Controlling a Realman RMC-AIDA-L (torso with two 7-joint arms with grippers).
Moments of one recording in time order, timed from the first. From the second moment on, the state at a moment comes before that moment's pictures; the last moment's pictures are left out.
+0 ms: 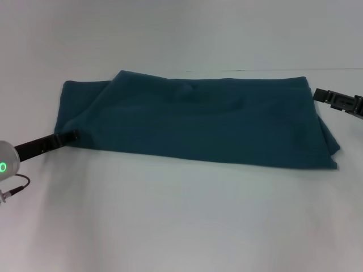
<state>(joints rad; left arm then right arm) -0.47 -2.16 0.80 0.75 2.11 0.73 -2.19 0.50 1.99 -0.64 -0.63 -1.85 -1.21 1.98</state>
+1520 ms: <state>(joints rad) -0.49 -2.16 0.81 0.74 2.13 0.69 -2.15 0.49 1.99 -0.63 -0.62 -1.85 -1.21 1.98</state>
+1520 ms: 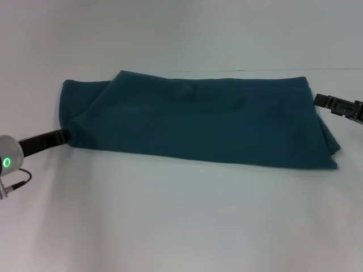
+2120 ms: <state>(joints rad) -0.48 -2.16 0.81 0.75 2.13 0.70 -2.14 0.50 1.95 -0.64 -0.61 -2.02 -1.20 2.13</state>
